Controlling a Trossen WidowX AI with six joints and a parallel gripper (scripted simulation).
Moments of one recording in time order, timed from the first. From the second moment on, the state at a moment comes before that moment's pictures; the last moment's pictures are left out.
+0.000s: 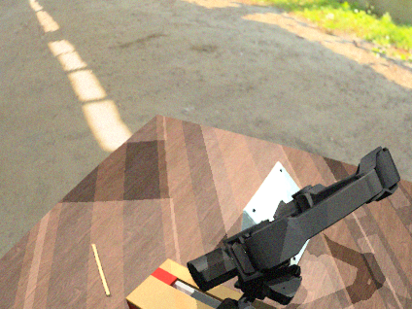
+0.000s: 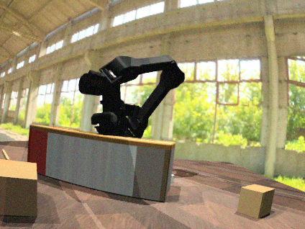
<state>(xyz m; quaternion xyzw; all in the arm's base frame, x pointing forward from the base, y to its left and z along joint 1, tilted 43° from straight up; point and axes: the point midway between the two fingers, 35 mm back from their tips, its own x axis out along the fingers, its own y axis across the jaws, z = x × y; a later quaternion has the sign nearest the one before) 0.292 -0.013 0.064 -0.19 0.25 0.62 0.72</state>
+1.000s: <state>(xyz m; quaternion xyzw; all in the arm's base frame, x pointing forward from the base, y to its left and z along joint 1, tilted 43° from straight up) 0.293 -0.008 0.069 -0.19 0.25 0.62 0.72</state>
